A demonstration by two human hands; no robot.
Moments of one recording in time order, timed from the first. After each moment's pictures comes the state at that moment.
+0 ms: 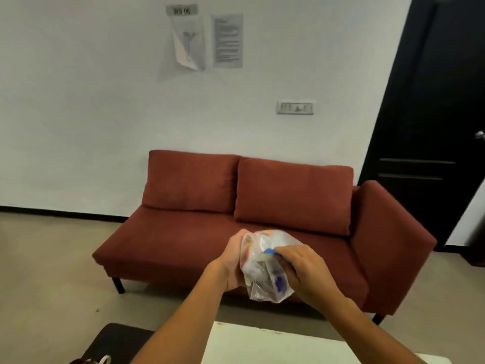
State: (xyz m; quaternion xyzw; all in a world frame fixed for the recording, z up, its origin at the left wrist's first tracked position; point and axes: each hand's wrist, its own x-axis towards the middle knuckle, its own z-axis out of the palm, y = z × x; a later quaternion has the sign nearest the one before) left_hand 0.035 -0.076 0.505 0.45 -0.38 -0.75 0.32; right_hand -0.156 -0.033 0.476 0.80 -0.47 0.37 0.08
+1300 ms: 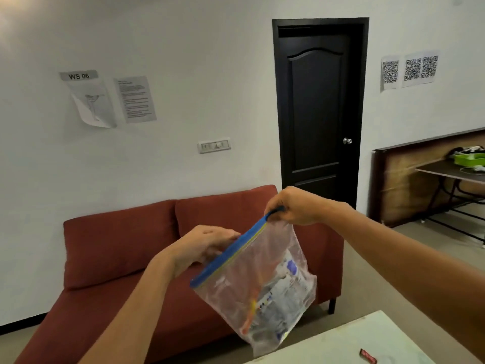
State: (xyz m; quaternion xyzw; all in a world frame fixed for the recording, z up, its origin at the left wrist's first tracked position) left_hand 0.037 -0.060 0.658 0.31 -0.76 -0.55 0.17; right_hand -0.242 0.006 0.696 0.80 -0.57 0.19 0.00
